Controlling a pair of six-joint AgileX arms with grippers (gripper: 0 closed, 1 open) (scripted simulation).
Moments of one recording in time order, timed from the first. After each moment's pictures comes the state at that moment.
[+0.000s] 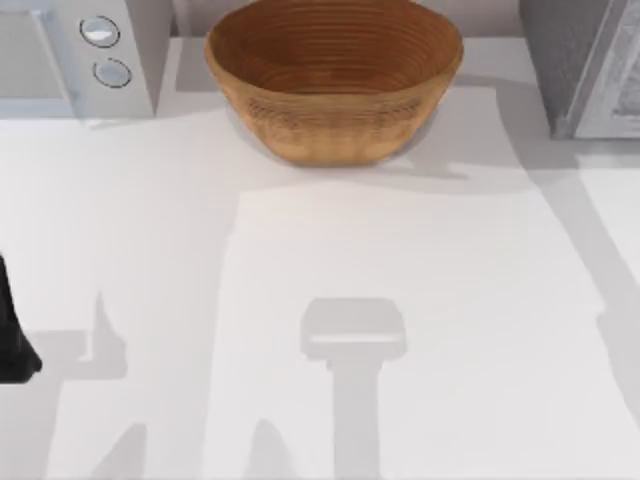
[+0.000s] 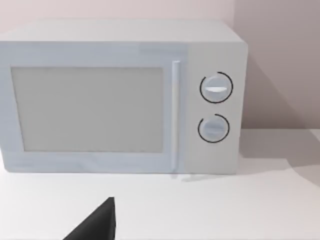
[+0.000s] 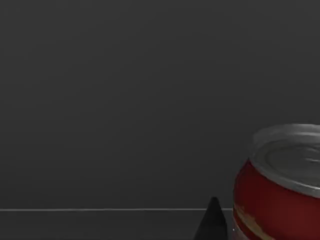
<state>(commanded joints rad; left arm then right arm) 0.00 0.00 0.00 0.00 0.00 0.00 0.23 1.69 2.01 -0.30 0.26 0.01</state>
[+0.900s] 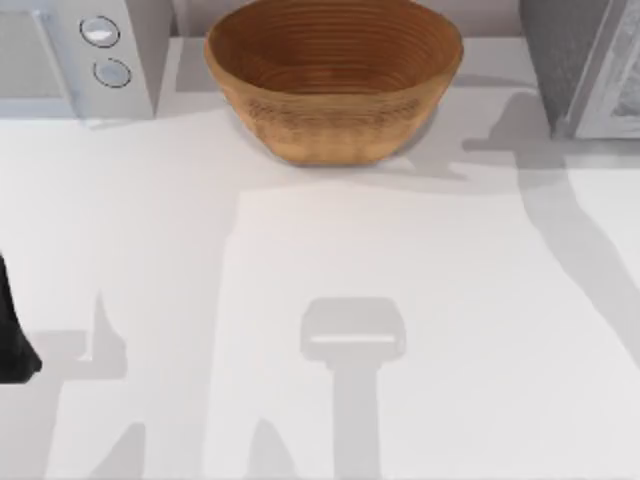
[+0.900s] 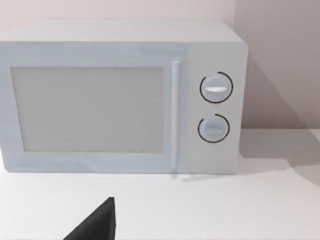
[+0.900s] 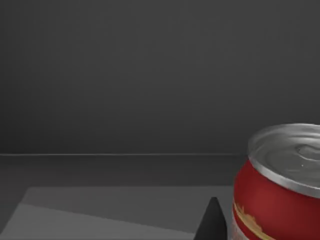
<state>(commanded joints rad) 0.00 0.00 0.00 0.00 0.00 0.00 0.41 1.31 1.91 -0.59 0.43 0.01</state>
